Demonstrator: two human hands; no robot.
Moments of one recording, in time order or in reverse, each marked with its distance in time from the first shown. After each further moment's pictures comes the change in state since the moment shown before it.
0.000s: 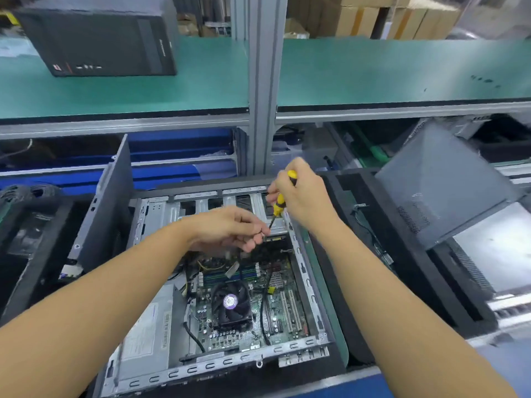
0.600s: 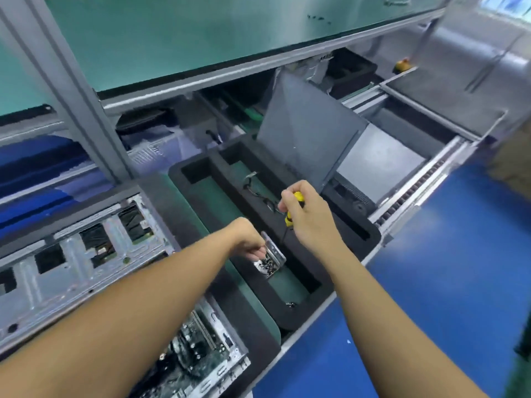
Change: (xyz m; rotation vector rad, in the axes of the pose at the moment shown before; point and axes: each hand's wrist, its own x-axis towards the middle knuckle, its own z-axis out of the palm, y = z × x) left_hand 0.243 -0.032 0.174 0.393 -0.030 -0.491; right_hand -0.087 0.136 -0.154 -0.135 0.480 0.282
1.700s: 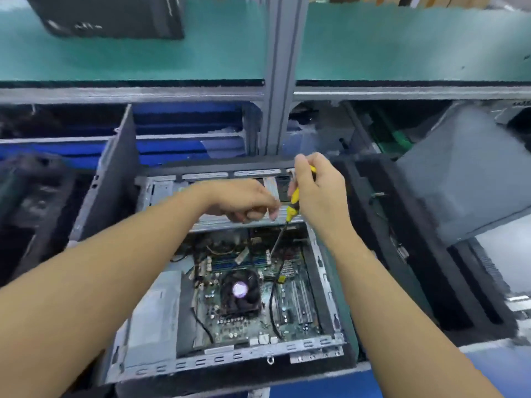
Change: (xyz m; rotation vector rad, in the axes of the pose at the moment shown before) left_hand -0.212 -0.120 -0.167 0.066 0.146 0.283; right_hand -0.039 -0.145 0.170 0.126 -0.275 -0.372
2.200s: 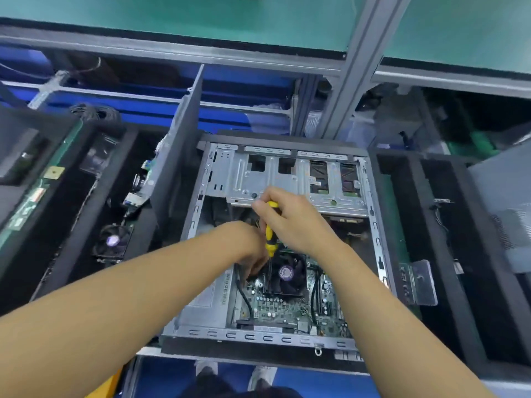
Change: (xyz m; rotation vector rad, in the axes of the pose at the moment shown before) left_hand -0.044 -0.094 0.051 0.980 -0.336 -0.409; right_hand -0.048 -0.007 0.108 -0.118 -0.775 -0.107
